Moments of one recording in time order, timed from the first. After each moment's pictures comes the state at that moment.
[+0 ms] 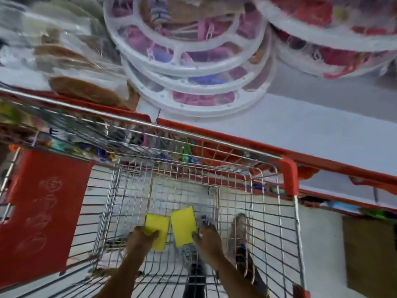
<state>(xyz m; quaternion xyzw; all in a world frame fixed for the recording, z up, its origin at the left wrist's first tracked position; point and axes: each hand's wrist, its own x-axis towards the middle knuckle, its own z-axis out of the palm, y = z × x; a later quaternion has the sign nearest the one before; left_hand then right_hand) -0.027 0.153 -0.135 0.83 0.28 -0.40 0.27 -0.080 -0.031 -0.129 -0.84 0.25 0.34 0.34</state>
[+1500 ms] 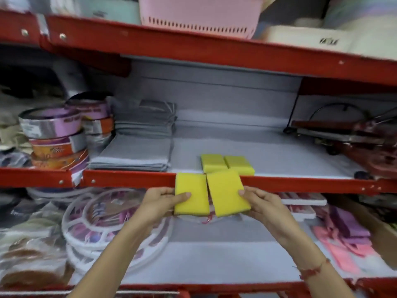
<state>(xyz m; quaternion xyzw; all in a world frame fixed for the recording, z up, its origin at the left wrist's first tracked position) 0.096 -0.119 0.339 0.71 -0.12 -0.22 0.66 -0.039 -0.335 0.345 -0.67 0.18 -0.17 0.70</state>
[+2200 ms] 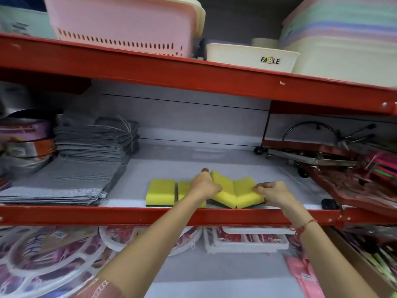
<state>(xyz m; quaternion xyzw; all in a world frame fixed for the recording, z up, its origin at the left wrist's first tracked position) 0.099 -0.399 0.407 0.88 -0.24 -0.10 0.40 0.009 -0.594 0.378 -0.77 0.33 -0.20 0.50</state>
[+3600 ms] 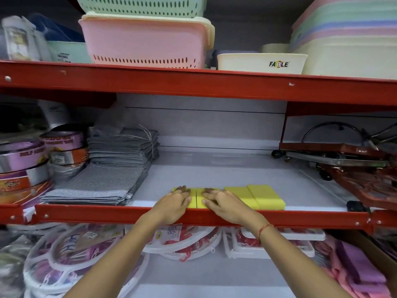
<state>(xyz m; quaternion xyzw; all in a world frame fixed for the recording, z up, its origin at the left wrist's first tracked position) 0.140 -0.283 0.359 0.91 -0.37 0.00 0.17 0.061 -0.453 0.365 -0.99 -0.01 -0.08 0.14</state>
